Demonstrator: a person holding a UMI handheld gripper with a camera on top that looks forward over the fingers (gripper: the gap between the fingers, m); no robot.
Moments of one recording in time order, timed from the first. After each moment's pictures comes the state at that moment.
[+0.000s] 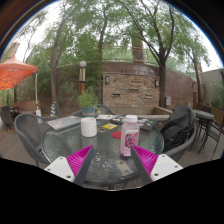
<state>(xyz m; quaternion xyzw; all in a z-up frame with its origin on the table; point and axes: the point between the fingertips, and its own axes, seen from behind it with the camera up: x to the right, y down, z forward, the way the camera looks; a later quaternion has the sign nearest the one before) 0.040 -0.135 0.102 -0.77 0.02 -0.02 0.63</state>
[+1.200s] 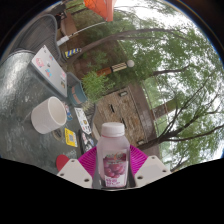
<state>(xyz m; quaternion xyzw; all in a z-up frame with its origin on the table) 0.069 0.129 0.198 -0.63 -0.34 -0.43 0.55</state>
